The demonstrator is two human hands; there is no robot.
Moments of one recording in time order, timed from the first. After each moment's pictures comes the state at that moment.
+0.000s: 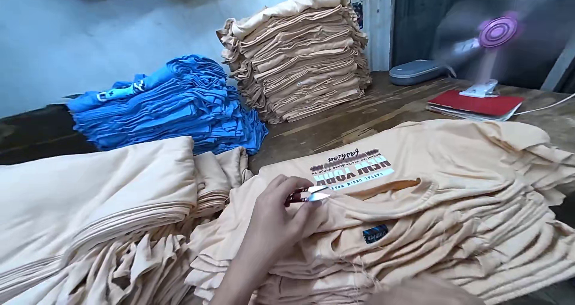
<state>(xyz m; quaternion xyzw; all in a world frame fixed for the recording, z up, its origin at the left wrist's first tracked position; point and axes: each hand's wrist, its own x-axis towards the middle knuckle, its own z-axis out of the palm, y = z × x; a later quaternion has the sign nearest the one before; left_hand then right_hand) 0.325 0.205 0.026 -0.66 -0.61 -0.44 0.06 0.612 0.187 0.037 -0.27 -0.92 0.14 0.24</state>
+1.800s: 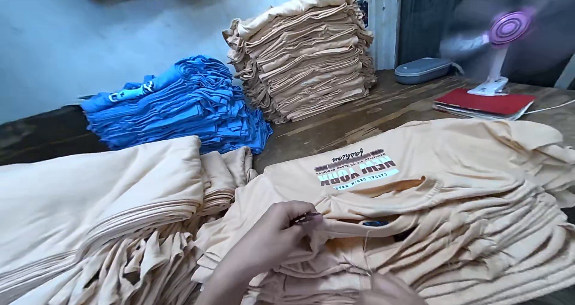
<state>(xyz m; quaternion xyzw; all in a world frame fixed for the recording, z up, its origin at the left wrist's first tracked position) 0.315 0.188 0.043 -0.70 -0.56 -0.35 -0.27 0.563 0.172 -0.006 -0.27 -0.85 0.16 0.41</state>
